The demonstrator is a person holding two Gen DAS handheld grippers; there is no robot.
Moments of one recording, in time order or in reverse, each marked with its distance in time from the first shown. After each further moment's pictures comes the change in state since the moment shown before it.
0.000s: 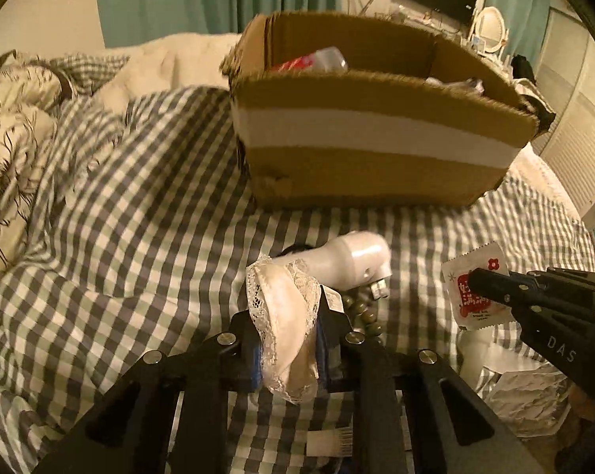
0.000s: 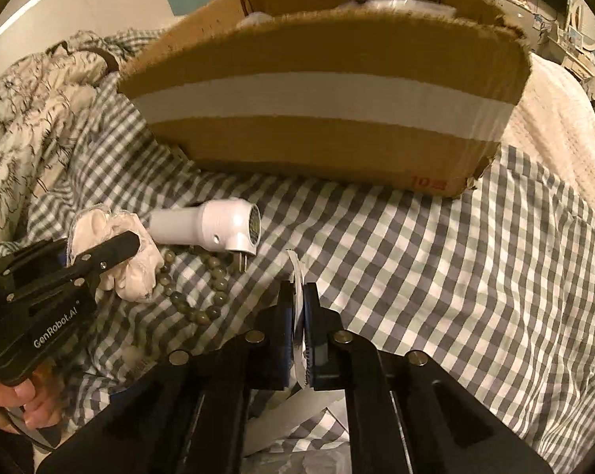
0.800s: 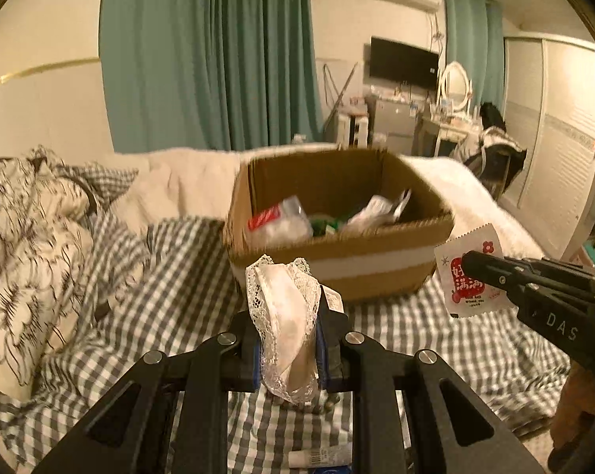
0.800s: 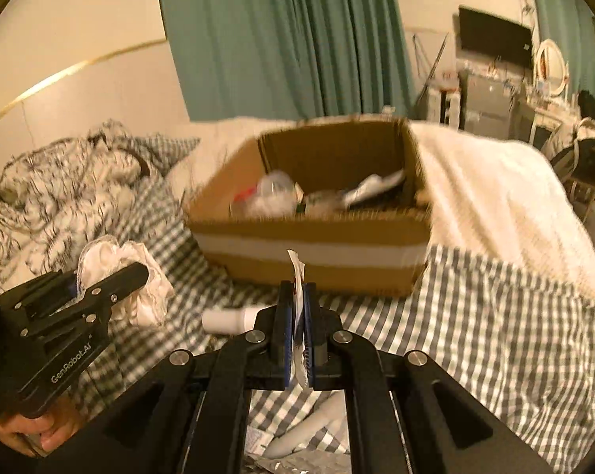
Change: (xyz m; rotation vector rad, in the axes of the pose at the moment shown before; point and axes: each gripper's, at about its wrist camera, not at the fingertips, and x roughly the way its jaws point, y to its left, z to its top) left arm -0.112 -0.023 0.022 0.072 -0.367 0.000; right arm -0.124 0.001 0.000 -0.005 -0.409 -0.020
